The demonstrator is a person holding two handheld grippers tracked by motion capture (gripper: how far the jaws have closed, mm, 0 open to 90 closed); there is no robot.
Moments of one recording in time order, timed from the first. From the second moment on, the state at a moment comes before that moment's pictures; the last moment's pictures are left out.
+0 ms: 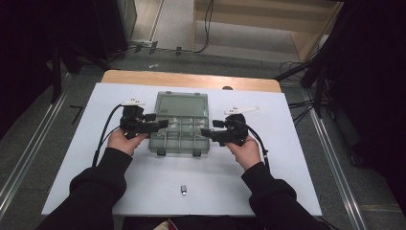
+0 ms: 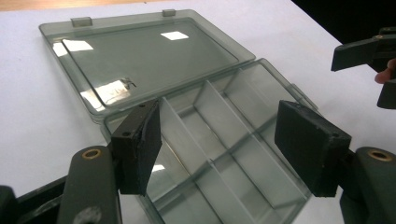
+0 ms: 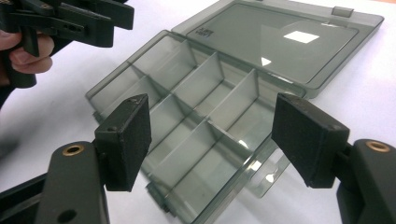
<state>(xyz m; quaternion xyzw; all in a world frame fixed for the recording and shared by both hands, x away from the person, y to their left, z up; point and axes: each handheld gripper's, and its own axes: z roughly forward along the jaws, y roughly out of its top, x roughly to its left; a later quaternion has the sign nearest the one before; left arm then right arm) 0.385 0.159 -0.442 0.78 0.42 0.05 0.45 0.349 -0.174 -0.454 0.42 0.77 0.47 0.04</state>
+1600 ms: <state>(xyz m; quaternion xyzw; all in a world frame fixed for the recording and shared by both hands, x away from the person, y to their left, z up) 0.313 0.169 -0.442 0.82 0.36 0.00 0.45 0.281 -0.176 -0.453 0.38 0.80 0.47 0.02</state>
